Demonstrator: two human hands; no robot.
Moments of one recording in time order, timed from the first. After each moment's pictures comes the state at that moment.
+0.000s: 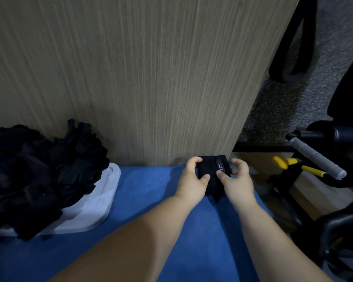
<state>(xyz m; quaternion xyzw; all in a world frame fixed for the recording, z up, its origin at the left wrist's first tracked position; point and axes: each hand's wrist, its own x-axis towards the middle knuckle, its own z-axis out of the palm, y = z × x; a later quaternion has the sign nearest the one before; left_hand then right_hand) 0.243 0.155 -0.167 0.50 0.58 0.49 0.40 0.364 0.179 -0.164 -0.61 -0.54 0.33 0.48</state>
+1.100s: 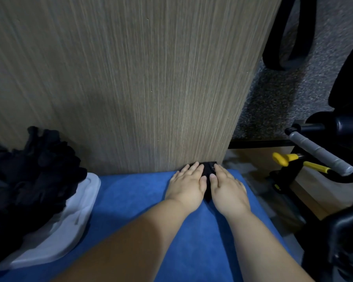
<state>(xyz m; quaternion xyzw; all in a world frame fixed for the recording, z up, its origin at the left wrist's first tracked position) 0.247 0.206 -0.193 0.72 0.66 0.17 0.15 0.373 0.210 -0.190 -0.65 -0.72 0.13 0.21</state>
